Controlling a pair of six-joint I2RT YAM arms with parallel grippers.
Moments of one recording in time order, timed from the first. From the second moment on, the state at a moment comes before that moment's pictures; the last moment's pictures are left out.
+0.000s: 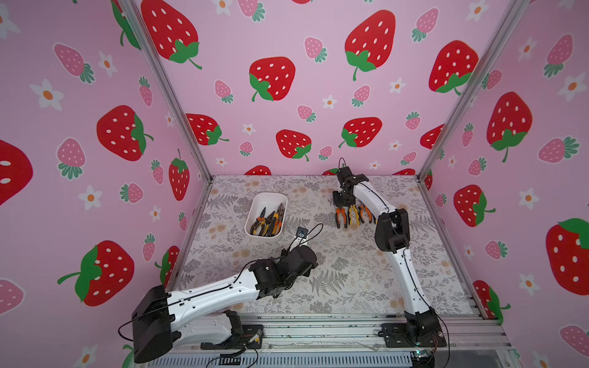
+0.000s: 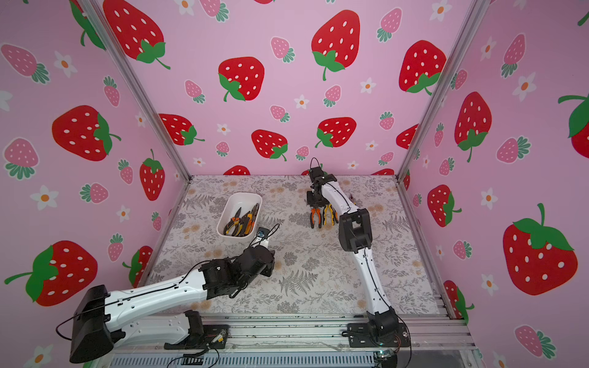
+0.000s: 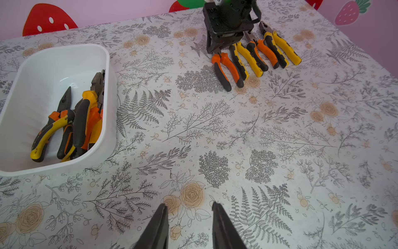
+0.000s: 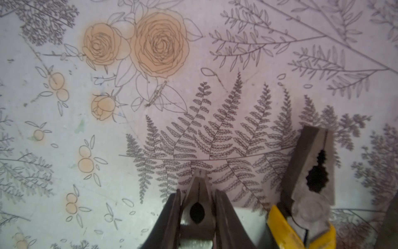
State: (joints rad) left arm -1.05 1.17 0.81 -0.42 -0.53 -0.50; right arm 0.39 2.63 2.47 -1.06 0.12 0.29
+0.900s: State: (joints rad) left arm -1.04 1.17 0.81 -0.42 -0.52 -0.50; right arm 0.38 2.63 2.47 -1.02 0.15 0.29
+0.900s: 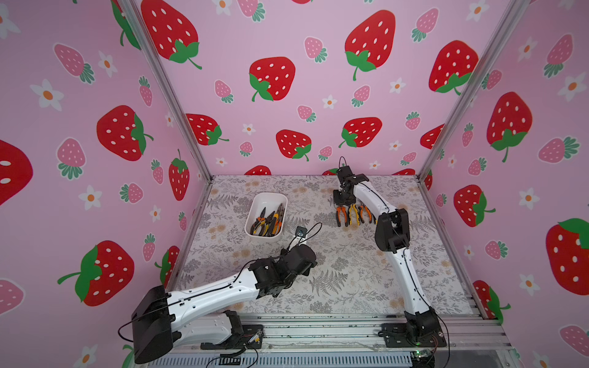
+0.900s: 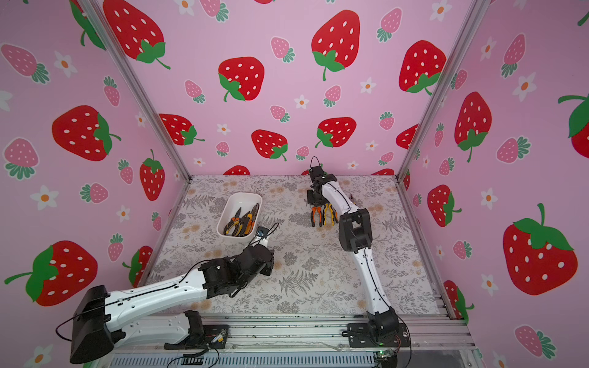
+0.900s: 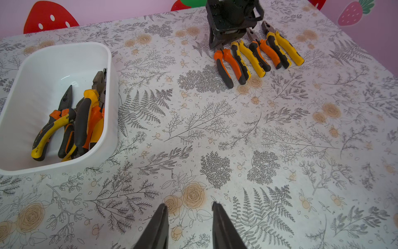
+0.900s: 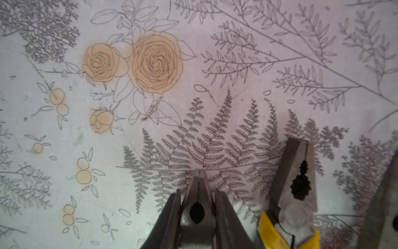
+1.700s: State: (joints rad) left arm -1.01 1.19 0.81 -0.42 -0.50 -0.49; right arm 0.38 2.66 2.49 -0.98 0.14 0.29
